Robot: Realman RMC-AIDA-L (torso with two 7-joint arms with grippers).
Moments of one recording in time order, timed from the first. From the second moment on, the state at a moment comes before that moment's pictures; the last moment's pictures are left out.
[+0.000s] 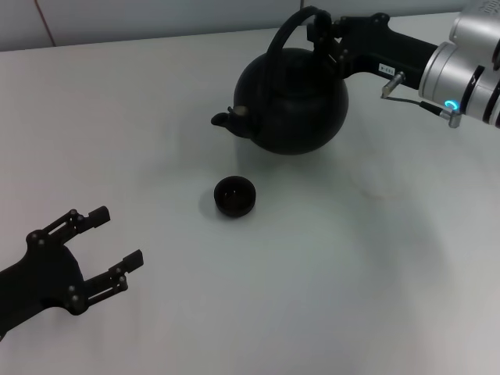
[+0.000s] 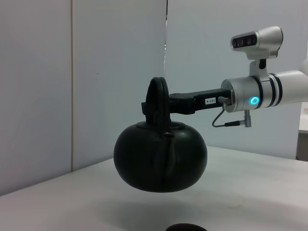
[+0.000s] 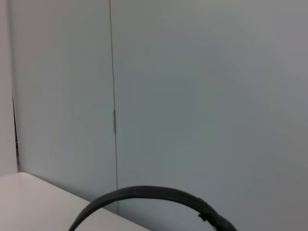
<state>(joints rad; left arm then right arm) -0.33 -2.07 0.39 0.33 2.05 1.66 -0.70 0.76 2.07 -0.17 -0.33 -2.01 -1.19 0.89</state>
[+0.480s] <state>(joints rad) -0.33 -2.07 0.39 0.33 2.03 1.66 -0.70 0.75 2.07 -0.21 -0.35 -2.02 -1.24 0.67</state>
